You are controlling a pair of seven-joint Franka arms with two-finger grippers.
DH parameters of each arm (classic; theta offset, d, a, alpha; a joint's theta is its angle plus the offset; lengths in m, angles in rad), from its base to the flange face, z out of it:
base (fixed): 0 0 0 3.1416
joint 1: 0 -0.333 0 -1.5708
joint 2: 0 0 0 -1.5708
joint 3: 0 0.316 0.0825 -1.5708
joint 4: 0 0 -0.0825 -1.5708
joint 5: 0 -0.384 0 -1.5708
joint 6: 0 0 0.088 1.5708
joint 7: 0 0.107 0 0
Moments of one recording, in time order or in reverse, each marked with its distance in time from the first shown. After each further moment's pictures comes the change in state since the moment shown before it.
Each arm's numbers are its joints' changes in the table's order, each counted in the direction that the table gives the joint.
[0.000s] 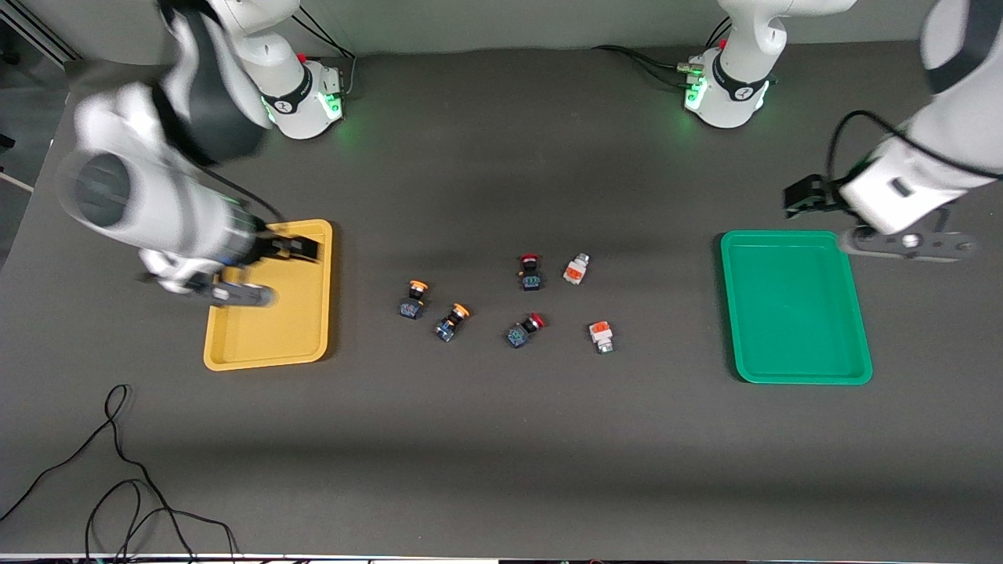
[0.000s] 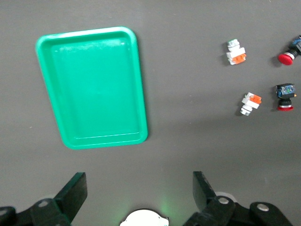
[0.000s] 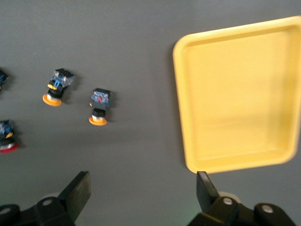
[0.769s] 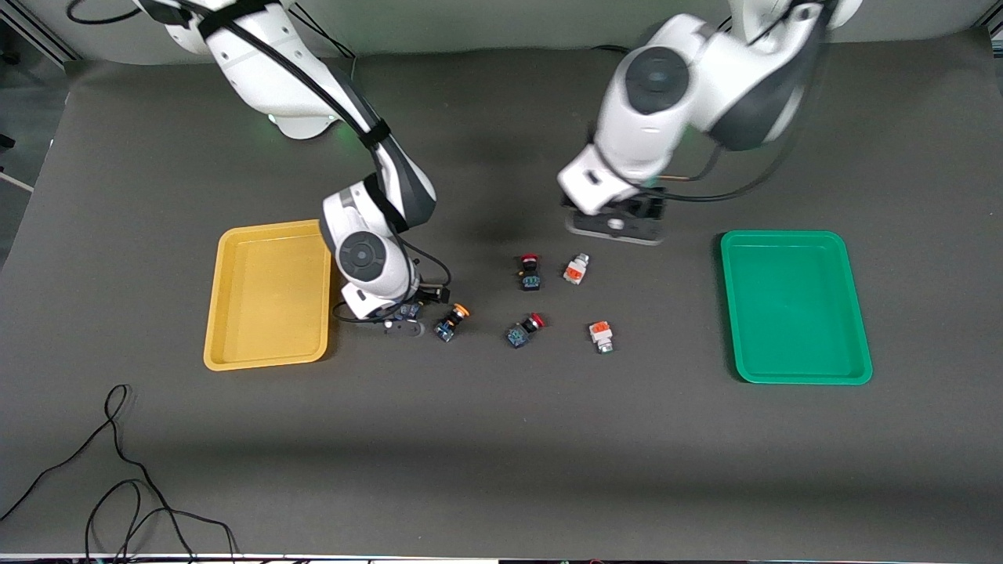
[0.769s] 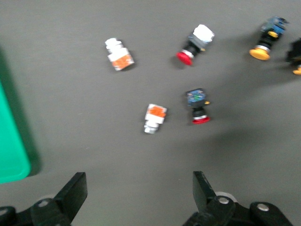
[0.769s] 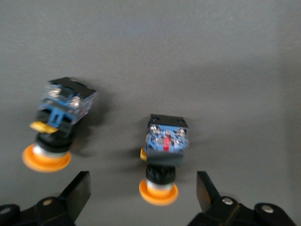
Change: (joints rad) left arm 0.468 -0.109 -0.028 0.187 0.021 0.426 -0.405; right arm -0.216 -0.370 0.005 0.120 -0.078 0.553 0.230
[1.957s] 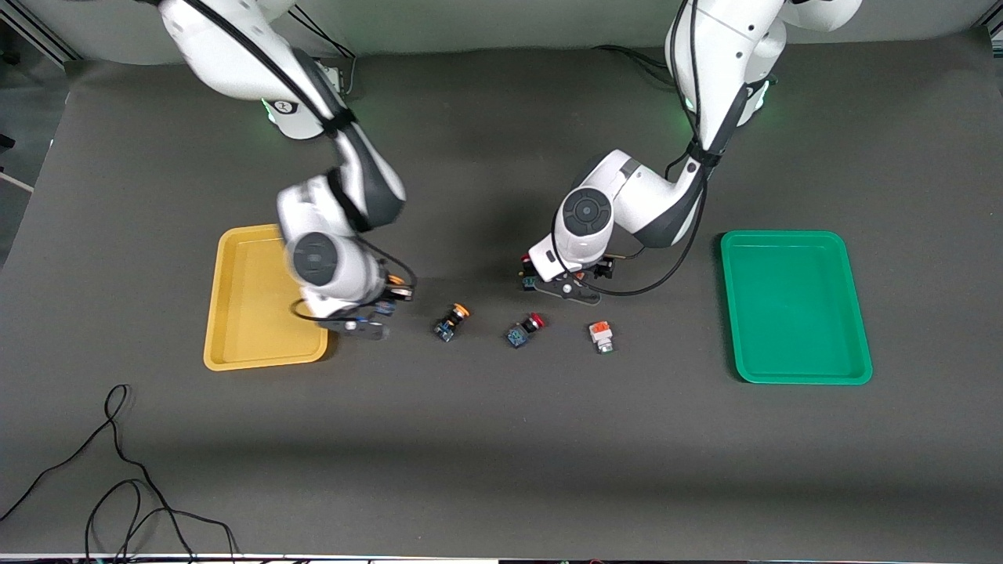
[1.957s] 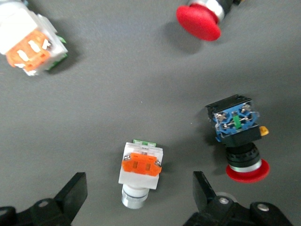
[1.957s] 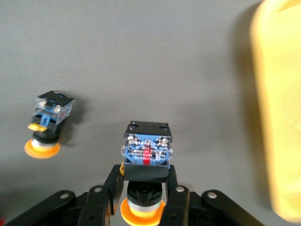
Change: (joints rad) left arm 0.023 -0.385 0.019 0.079 -0.007 0.379 0.095; right arm 0.074 0.188 -0.074 -0.074 -0.001 -0.338 -0.064
